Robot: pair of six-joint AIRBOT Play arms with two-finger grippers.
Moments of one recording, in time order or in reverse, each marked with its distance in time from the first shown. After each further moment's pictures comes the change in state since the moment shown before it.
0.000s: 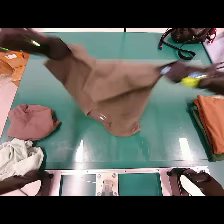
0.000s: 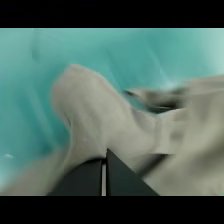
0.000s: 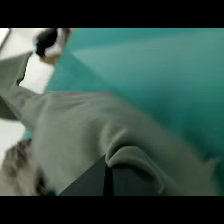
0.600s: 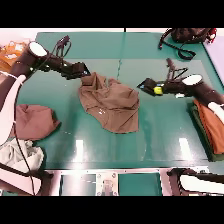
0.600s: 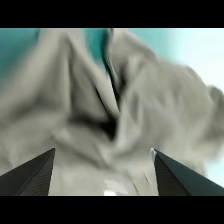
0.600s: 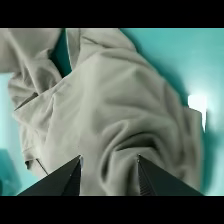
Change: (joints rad) left arm 0.046 -0.343 0.053 -0.158 -0.068 -0.092; right arm -0.075 -0.467 0.105 0.017 0.027 -0.083
